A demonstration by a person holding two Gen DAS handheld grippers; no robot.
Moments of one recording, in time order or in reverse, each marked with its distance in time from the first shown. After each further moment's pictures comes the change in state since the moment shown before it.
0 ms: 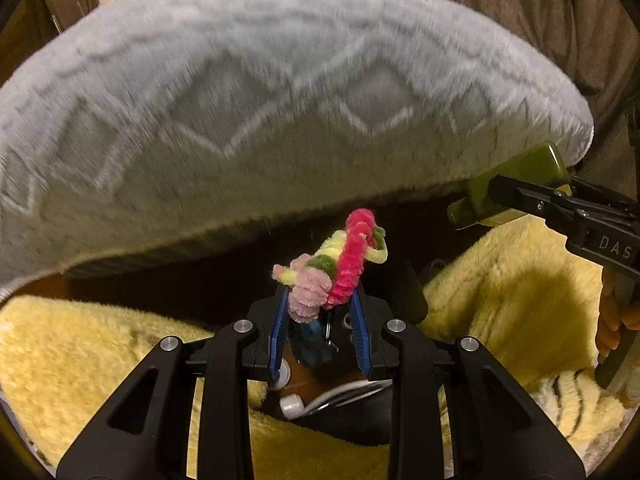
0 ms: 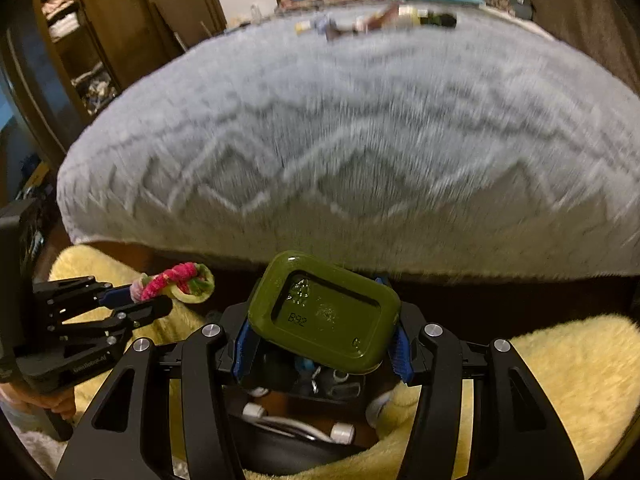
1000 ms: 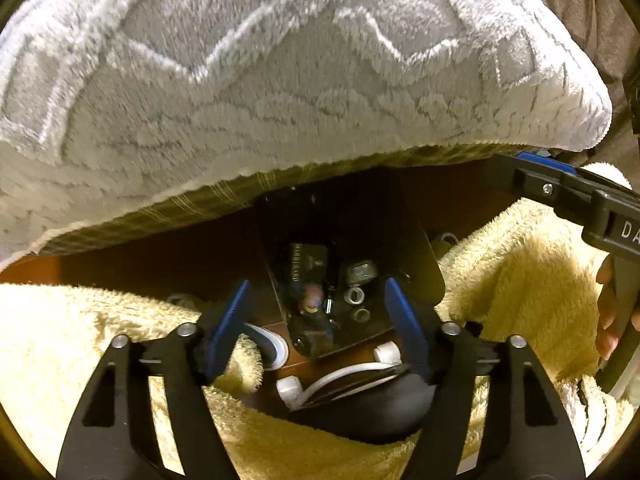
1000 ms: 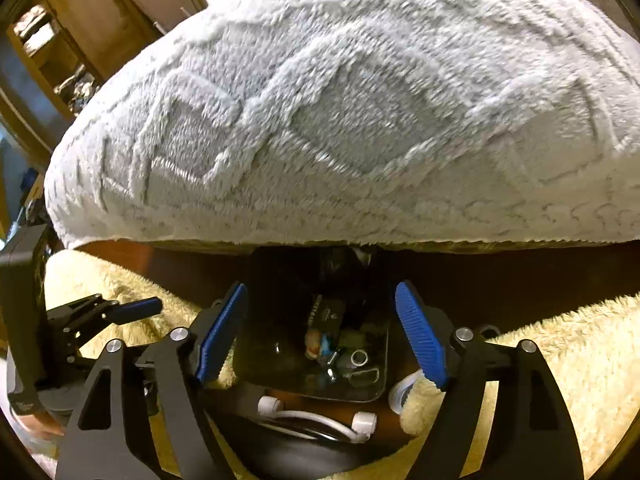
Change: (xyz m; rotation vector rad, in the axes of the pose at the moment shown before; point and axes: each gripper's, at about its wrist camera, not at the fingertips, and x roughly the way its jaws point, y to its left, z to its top) left arm 0.040 -0.001 -0.002 -0.016 0.108 0.009; right arm 0.029 -0.011 -0.001 0.089 0.072 0.029
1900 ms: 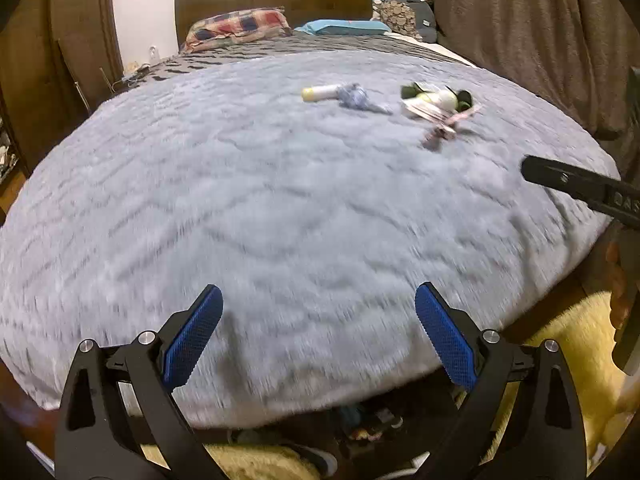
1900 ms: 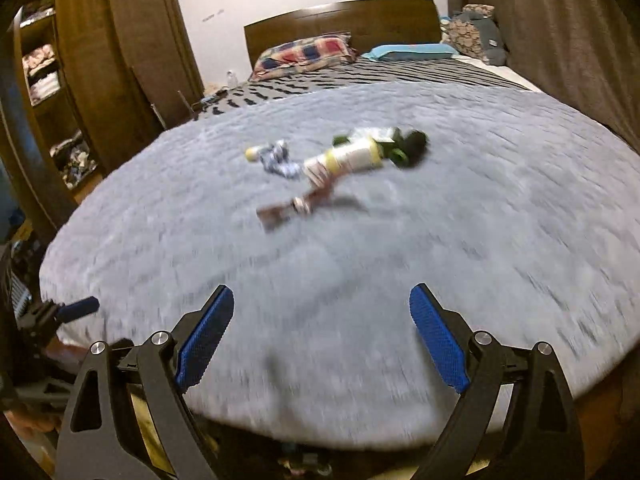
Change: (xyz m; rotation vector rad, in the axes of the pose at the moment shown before) left arm -0.096 0.019 0.139 0.044 -0.372 0.129; right arm -0.065 -0.020 0.166 -0.046 -0.324 -0.055
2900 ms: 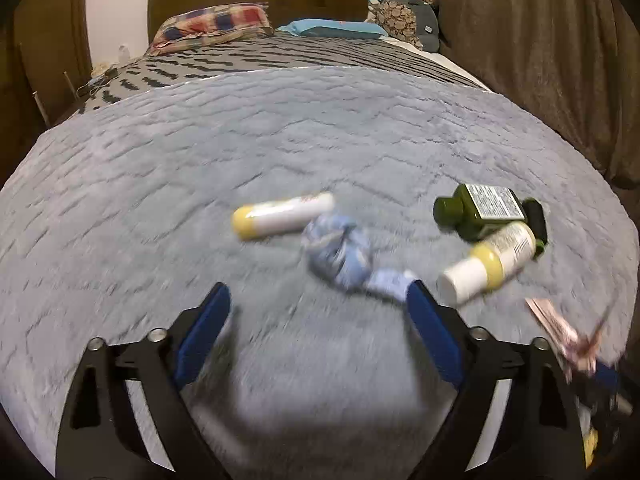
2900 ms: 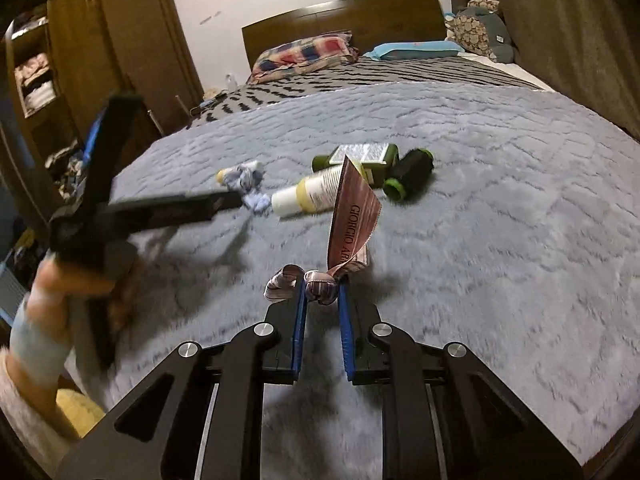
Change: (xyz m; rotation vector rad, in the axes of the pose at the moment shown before) left arm 0.153 -0.025 0.170 -0.023 0.016 -0.084; right arm 0.039 -0.028 0.014 0.005 -0.007 0.019
